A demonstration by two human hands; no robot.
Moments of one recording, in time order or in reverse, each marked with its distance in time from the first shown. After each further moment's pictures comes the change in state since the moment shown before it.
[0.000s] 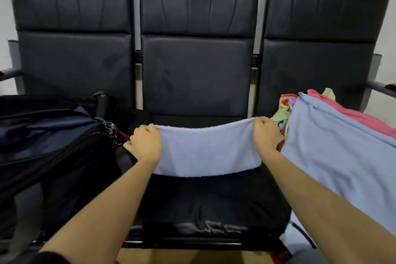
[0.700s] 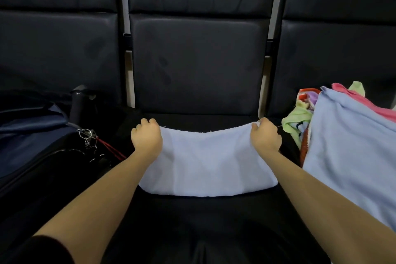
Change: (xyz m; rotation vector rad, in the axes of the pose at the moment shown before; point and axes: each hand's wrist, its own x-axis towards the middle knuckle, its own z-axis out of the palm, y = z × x) left_hand 0.069 -0.001 0.075 0.757 -0.236 0.370; right_hand 0.069 0.029 0.084 -0.420 -0.057 -0.081
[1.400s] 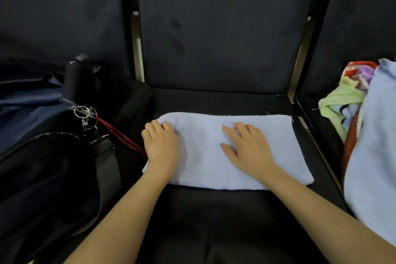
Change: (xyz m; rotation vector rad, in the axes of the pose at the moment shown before) left_hand -0.041 0.001 0.071 0.342 0.117 0.024; right_hand -0.046 0.021 0.099 -0.303 -0.076 -0.863
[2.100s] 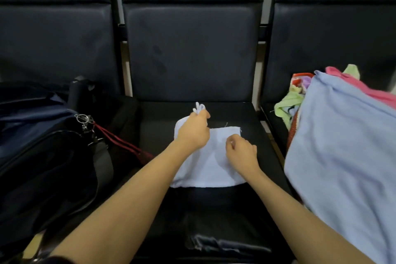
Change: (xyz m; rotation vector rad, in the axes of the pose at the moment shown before) left_hand -0.019 0.050 -0.140 -0.817 -0.251 0.366; right_hand -0.050 -0.003 -0.075 0.446 -0.093 0.556
